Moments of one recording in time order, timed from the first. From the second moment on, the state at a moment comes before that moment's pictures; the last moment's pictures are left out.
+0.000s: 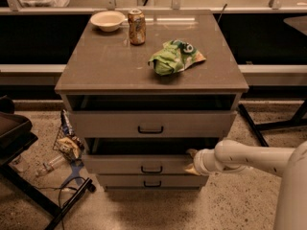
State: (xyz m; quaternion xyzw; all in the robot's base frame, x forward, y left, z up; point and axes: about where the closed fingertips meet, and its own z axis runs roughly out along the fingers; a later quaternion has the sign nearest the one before) arm 0.563 -0.157 0.416 -0.60 0.74 0.07 0.29
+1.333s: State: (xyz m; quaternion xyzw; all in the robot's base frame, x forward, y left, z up) arm 0.535 -0.163 0.426 -0.60 0.75 0.07 0.26
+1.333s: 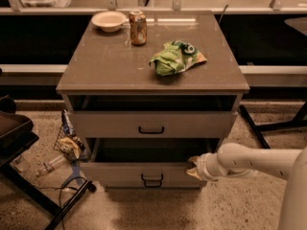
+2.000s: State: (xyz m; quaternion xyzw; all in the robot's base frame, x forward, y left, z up) arm 0.535 -0.163 0.431 -0.60 0.75 0.07 0.26
